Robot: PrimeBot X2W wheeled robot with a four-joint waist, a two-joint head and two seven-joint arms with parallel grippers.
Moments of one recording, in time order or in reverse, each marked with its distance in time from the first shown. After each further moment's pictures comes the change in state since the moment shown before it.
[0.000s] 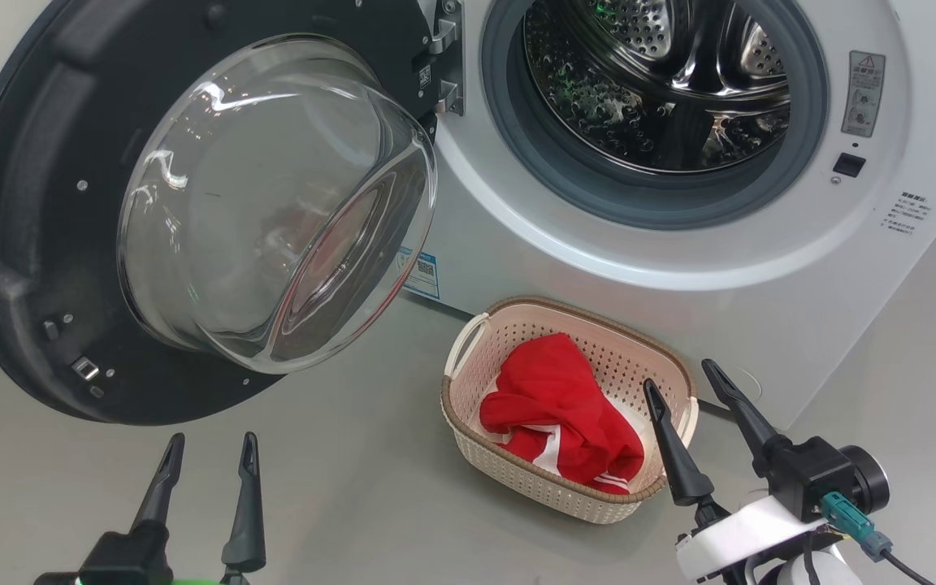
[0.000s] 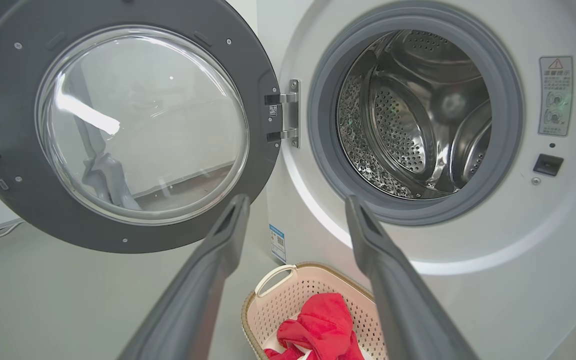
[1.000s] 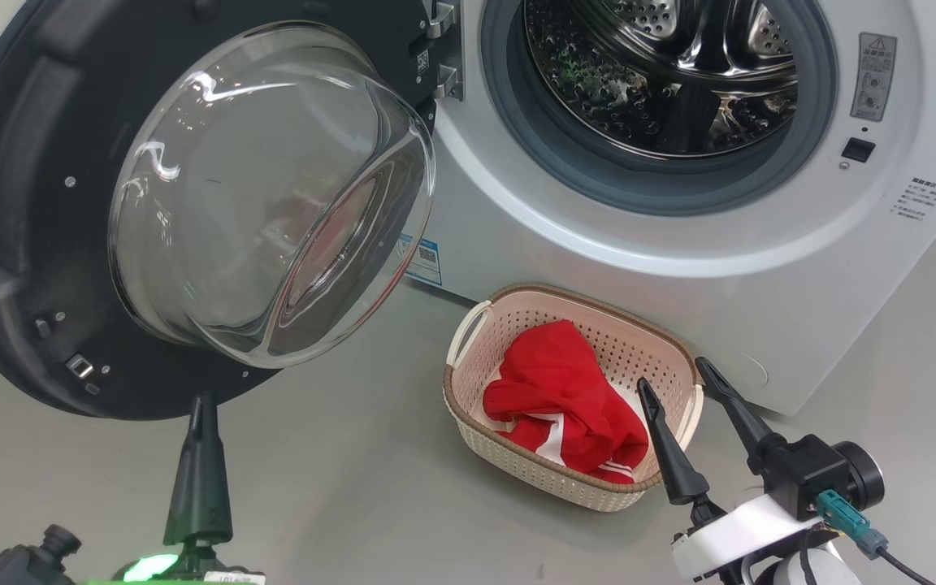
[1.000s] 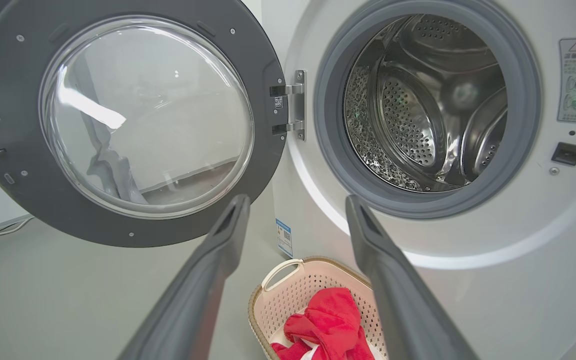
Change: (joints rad) left arm -0.002 -0.011 -0.049 -0.164 -0.745 -0.126 -0.096; right arm -0.007 -0.001 0.012 0.001 -0.003 0.007 0.000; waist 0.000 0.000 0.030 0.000
